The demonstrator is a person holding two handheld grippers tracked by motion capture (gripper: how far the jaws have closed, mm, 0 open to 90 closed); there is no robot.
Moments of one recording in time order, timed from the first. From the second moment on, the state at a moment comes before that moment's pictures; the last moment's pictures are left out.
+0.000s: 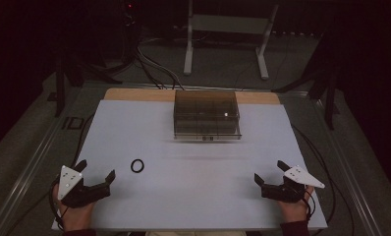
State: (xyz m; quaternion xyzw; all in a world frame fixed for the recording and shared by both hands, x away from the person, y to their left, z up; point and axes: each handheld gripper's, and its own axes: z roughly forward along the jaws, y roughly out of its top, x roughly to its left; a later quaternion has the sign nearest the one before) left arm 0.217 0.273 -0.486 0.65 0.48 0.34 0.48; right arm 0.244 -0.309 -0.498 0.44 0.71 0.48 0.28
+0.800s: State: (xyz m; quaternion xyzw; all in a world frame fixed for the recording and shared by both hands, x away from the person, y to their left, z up) left arm 0.222 0.272 -0.484 0.66 0.49 0.33 0.47; right arm 0.244 -0.304 -0.498 0.43 0.70 0.48 0.30
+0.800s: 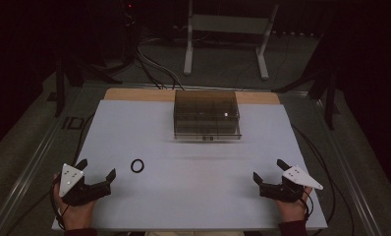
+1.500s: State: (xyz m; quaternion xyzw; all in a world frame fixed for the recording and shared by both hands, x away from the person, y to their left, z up) left arm 0.241 0.263 -0.464 0.67 0.47 0.33 0.47; right arm 0.245 -0.304 -0.500 0.40 0.71 0.49 0.31
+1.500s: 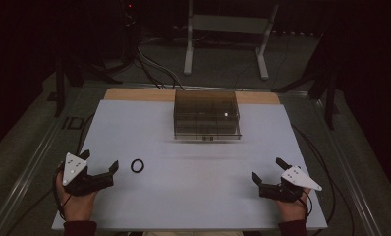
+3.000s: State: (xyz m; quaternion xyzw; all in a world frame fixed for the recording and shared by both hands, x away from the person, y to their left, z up) left arm 0.309 0.214 -0.488 0.73 0.49 0.25 0.40; right arm 0.244 -0.304 -0.498 0.41 0.71 0.48 0.32
